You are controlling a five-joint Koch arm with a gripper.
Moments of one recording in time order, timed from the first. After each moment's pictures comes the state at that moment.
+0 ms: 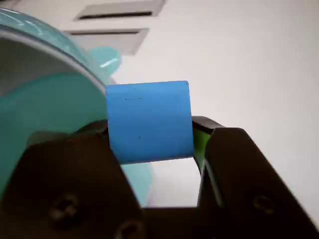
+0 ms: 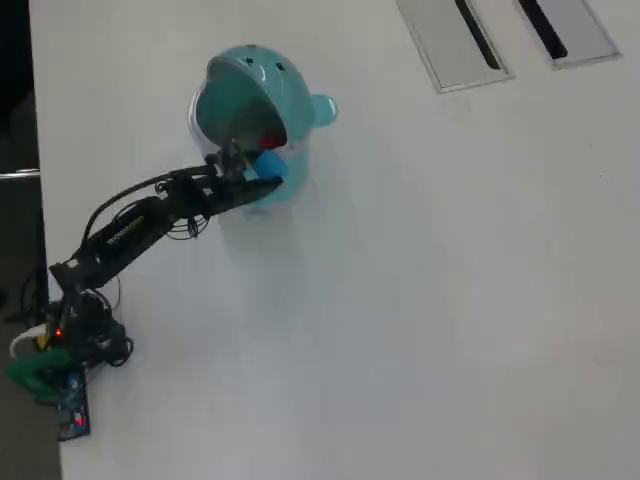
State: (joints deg) arm -21.0 90.0 72.5 37.4 -79.5
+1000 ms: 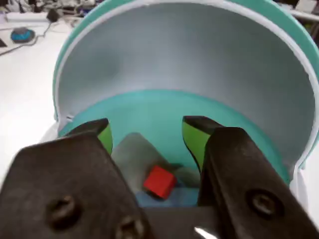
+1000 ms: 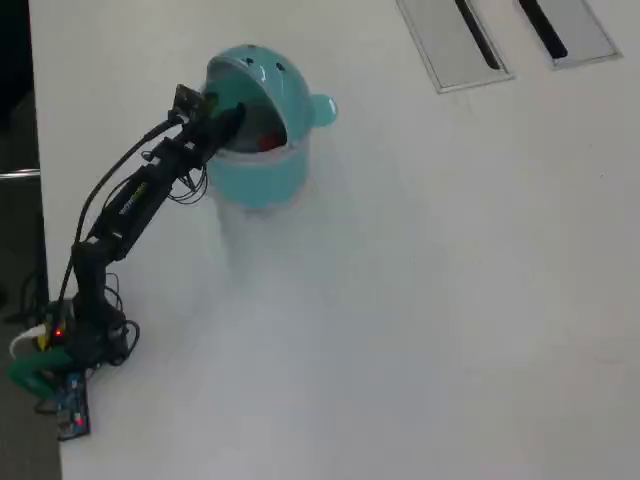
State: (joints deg) arm -41.9 73.9 63.9 18.1 -95.4
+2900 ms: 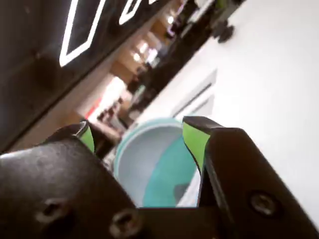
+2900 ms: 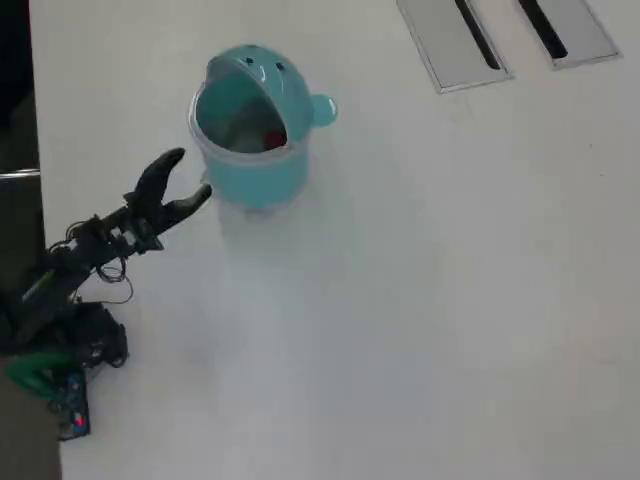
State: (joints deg) arm -18.6 131.5 105.4 19.5 -35.2
